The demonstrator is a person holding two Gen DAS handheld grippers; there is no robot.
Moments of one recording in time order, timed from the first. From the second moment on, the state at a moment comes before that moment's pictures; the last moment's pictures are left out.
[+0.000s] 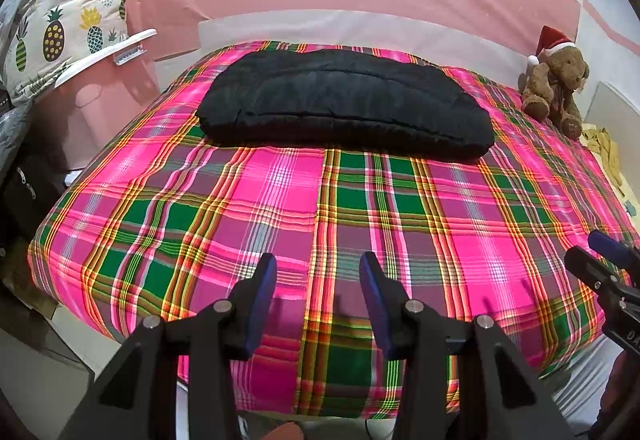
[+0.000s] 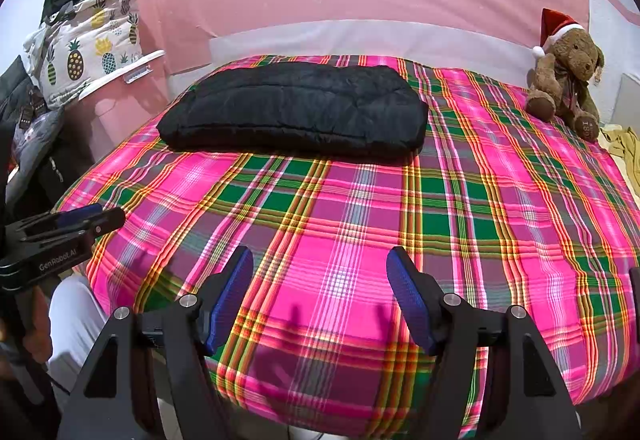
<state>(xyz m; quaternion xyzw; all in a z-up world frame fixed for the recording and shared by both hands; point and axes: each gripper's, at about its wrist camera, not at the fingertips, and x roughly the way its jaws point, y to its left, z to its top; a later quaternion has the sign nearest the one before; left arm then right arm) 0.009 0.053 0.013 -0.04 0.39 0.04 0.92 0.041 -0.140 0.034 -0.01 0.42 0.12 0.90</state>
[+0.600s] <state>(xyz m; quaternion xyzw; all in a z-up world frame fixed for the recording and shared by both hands) 0.008 0.053 0.012 -0.03 0.39 0.05 0.92 0.038 -0.140 0.031 -0.01 0.42 0.12 0.90</state>
